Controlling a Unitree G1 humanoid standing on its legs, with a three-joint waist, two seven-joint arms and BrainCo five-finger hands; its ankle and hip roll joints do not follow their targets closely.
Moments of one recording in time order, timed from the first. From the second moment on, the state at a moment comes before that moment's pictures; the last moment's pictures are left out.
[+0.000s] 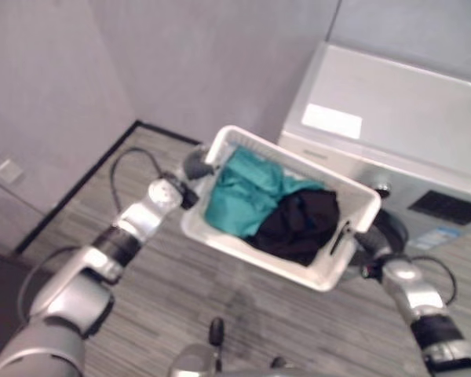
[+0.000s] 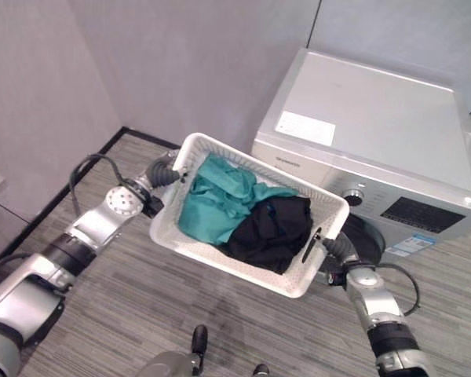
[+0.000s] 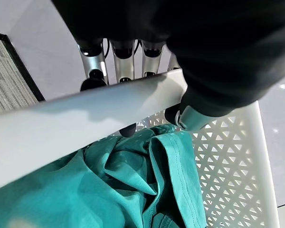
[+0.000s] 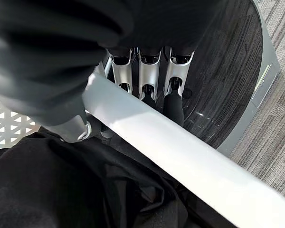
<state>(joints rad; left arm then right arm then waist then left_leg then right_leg) -0.76 0.61 -0.58 0.40 -0.10 0.11 0.09 -0.20 -0.57 0.13 0.41 0.23 0.13 -0.01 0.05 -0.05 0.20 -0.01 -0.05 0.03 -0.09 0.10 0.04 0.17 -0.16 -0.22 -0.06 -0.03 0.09</state>
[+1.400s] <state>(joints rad) -0.70 0.98 -0.44 0.08 -0.09 0.06 -0.06 0.16 -0.58 -0.04 -0.22 0.37 0.14 0.15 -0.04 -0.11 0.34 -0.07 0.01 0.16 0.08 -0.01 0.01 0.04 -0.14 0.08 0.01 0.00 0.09</state>
